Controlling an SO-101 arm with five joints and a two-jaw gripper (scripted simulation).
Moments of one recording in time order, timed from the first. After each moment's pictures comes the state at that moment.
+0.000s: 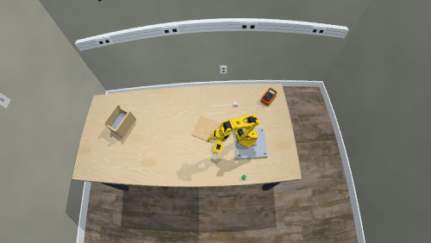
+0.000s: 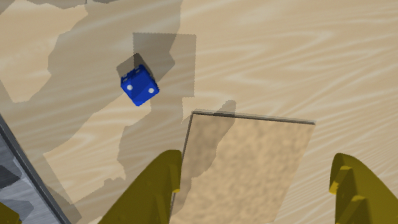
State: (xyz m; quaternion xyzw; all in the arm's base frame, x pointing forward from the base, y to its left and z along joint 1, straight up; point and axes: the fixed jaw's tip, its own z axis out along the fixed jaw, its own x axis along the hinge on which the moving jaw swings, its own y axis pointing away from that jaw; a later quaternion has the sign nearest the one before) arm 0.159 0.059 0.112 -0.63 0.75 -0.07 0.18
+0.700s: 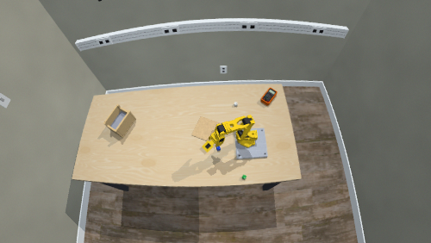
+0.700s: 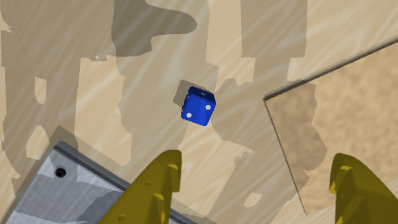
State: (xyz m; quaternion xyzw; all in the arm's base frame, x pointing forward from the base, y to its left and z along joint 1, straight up) arm 0.166 0.072 0.105 -0.35 0.93 0.00 0.12
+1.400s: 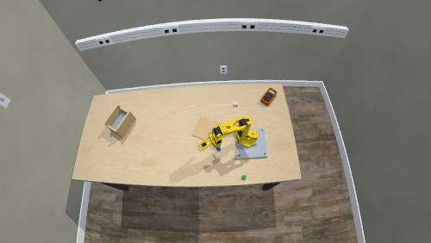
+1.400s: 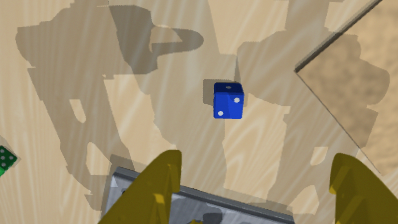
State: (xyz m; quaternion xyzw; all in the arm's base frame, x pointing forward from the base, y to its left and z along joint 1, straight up) arm 0.171 0.079 0.100 -0.17 0.98 0.01 0.07
